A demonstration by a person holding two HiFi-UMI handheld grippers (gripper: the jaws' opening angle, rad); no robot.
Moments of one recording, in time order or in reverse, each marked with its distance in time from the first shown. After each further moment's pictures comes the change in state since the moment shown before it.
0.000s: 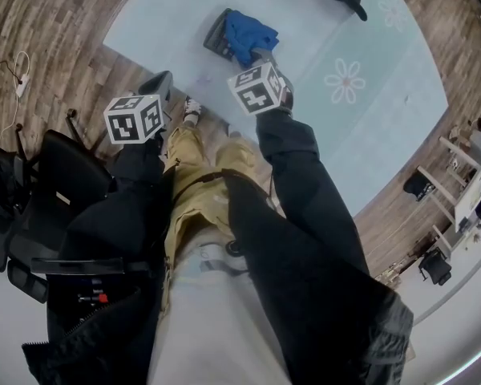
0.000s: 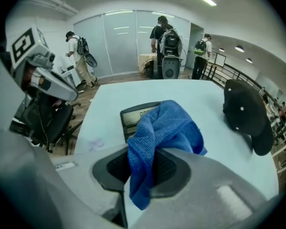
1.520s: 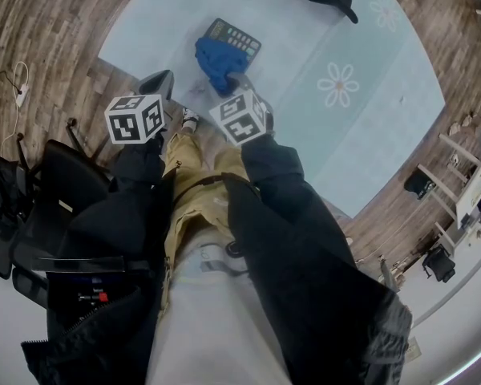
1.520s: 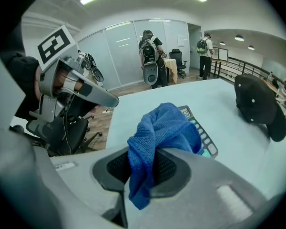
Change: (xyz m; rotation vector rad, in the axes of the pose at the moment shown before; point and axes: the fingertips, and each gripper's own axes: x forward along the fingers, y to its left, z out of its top) left arm 0.015 -0.019 0.028 0.041 -0.010 -0.018; right arm -0.022 0.060 0.007 0.069 -0.094 0.163
